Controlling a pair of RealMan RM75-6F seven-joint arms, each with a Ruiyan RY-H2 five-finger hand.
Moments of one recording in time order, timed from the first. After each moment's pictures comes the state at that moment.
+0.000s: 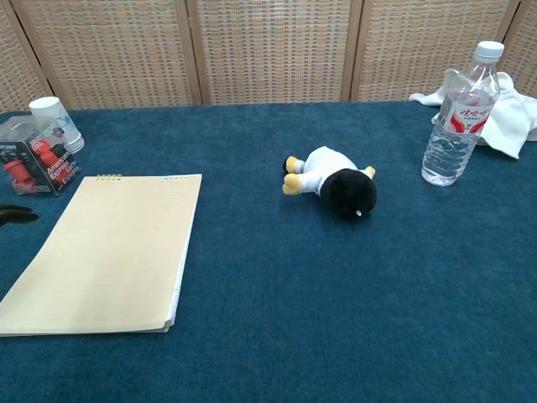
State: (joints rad) left arm -0.18 -1.33 0.06 -1.55 1.65 1.23 0.15; right arm 0.05 -1.04 0.03 -1.57 -1.63 1.58 0.15
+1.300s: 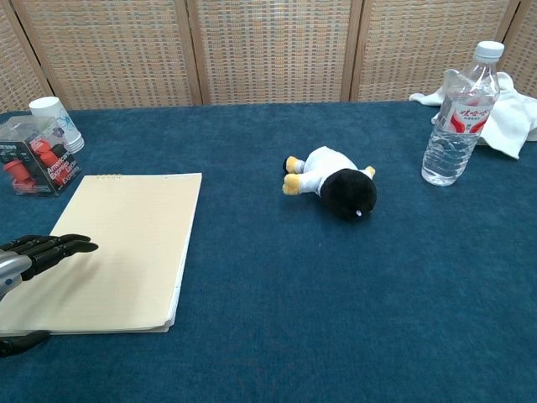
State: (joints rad) left arm -0.25 -1.56 0.05 -1.35 1.57 1.17 0.21; right arm 0.05 -1.03 0.03 -1.57 -1.62 1.57 0.19
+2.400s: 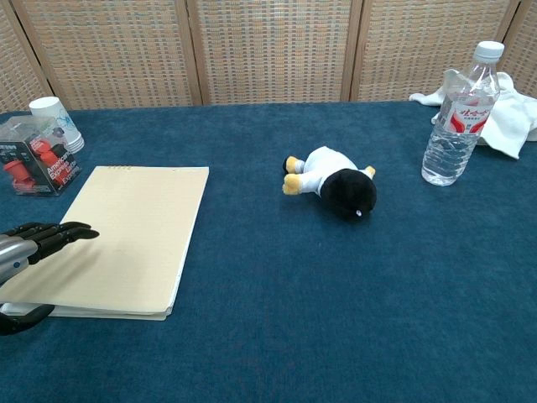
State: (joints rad) left arm -0.29 -1.55 0.03 -1.37 1.49 1.15 0.26; right arm 0.06 -1.03 0.03 -1.56 -1.61 1.56 0.21
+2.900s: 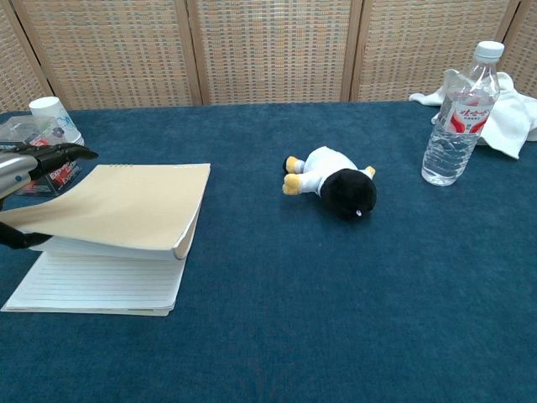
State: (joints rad) left arm -0.37 -1.46 -0.11 -1.52 1.41 1.15 0.35; right arm 0.06 -1.04 0.03 -1.56 -1.61 1.55 0.20
